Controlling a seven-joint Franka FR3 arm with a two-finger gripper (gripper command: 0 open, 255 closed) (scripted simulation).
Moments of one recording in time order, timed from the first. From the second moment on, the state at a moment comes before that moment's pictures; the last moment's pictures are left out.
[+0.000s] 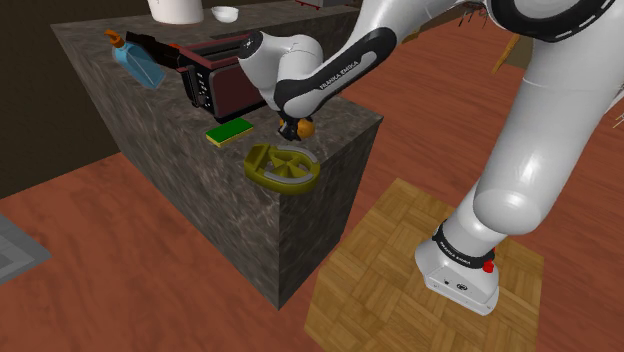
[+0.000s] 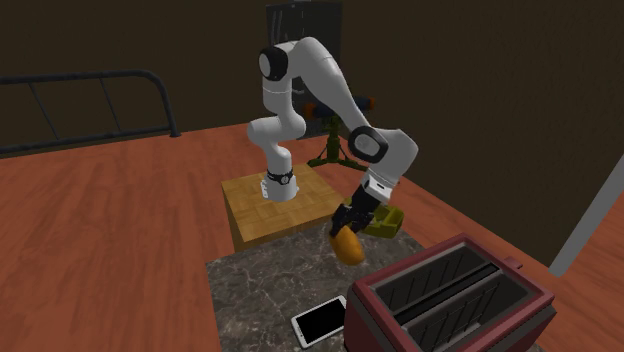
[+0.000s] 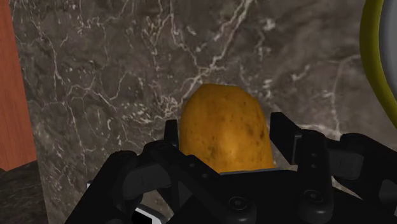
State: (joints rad) arm -0.08 0.24 0.29 -2.05 -0.69 1.98 0.51
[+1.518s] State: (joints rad) arm -0.07 0.08 0.32 -1.96 -0.58 1.77 0.38
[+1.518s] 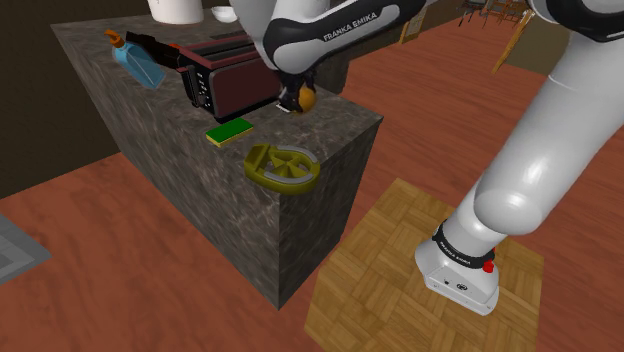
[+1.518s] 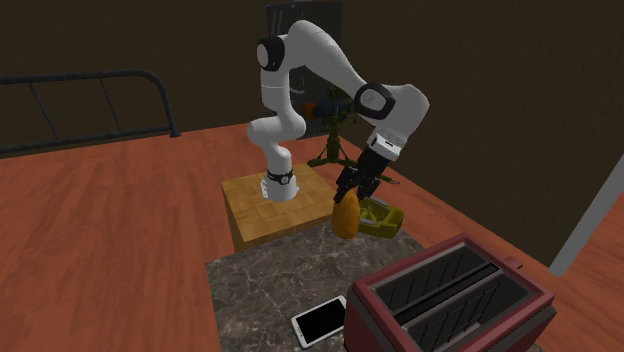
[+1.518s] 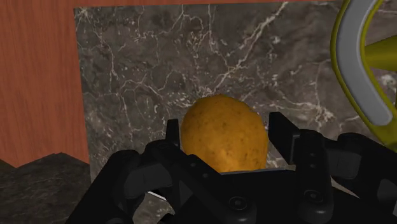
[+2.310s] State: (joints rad) arm 0.08 0.01 0.46 -2.00 -0.47 1.63 0.58
